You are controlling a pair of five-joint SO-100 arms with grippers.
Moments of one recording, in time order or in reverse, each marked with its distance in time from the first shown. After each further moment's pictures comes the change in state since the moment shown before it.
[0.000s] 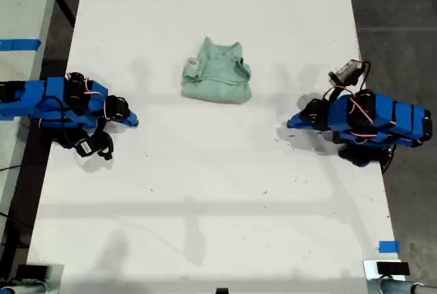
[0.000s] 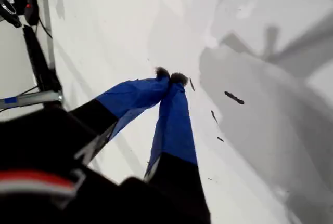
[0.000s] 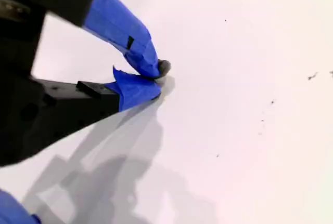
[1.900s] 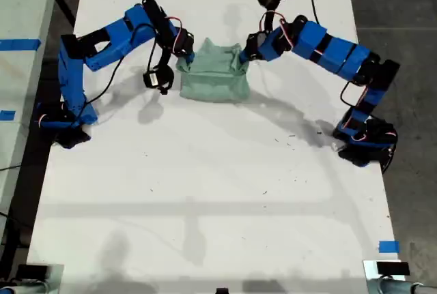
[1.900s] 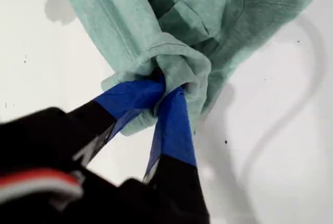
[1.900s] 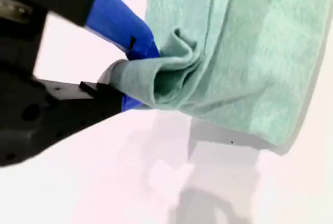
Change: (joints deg) arm 0 -25.8 -118.4 -124.5 12.0 43.5; arm 1 21.1 -108.0 -95.6 -7.2 -51.9
